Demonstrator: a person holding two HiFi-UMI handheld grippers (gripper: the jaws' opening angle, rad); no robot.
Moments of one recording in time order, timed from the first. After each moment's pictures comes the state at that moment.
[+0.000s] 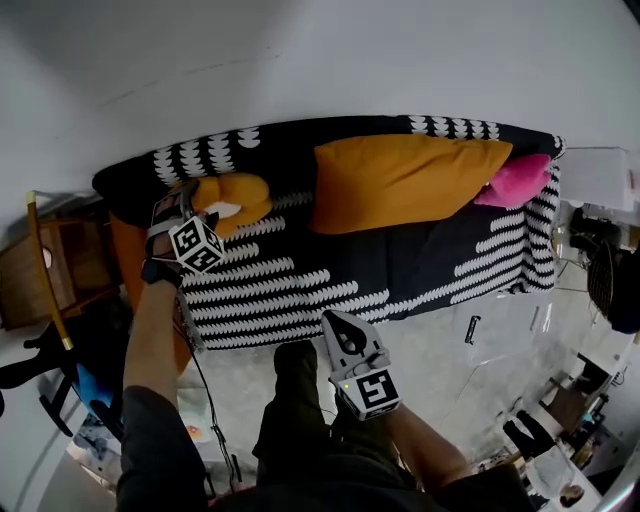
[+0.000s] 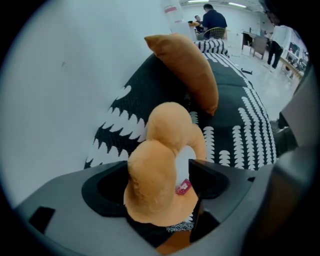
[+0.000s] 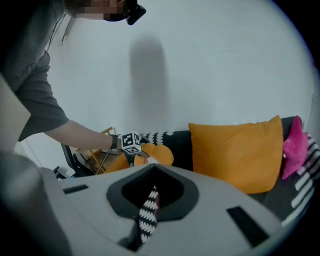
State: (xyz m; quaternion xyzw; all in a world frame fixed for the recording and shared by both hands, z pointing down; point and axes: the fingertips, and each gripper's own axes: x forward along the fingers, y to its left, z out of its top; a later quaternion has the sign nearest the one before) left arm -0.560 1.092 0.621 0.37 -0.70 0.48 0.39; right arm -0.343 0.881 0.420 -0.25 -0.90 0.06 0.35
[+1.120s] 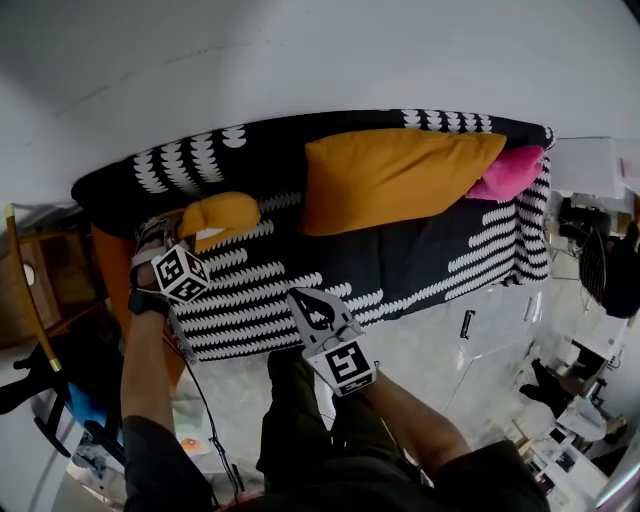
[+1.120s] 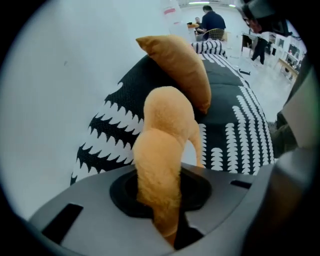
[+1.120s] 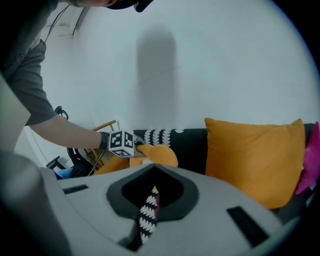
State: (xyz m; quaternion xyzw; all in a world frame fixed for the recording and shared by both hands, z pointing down) left arm -0.526 1.106 0.634 0.37 -0.70 0.47 0.39; right arm -0.383 0.930 0.476 -0.30 -0.89 0.03 0.34
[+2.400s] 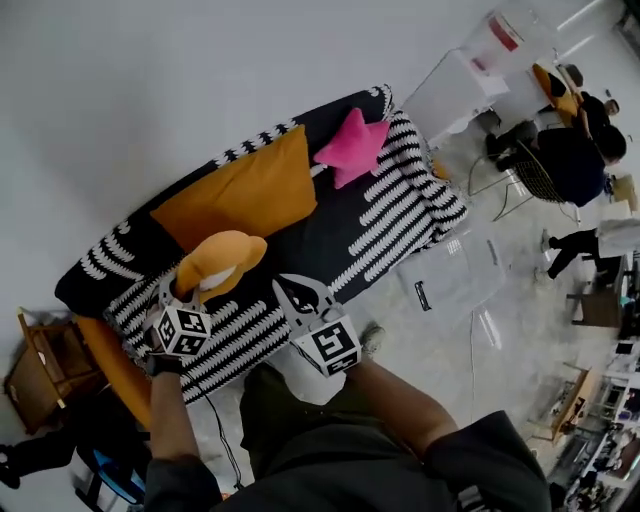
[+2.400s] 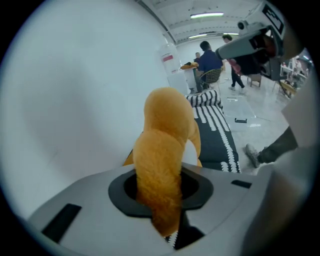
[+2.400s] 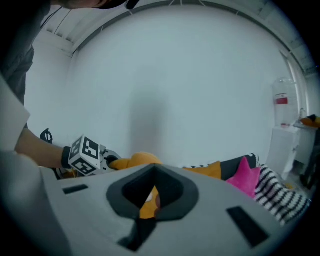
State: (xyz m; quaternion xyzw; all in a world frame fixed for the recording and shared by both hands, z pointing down) left arm -0.390 0.805 0.378 0.41 -0.78 0.39 0.26; right arm -0.282 0.655 0.264 -0.13 -0.97 0.04 0.18
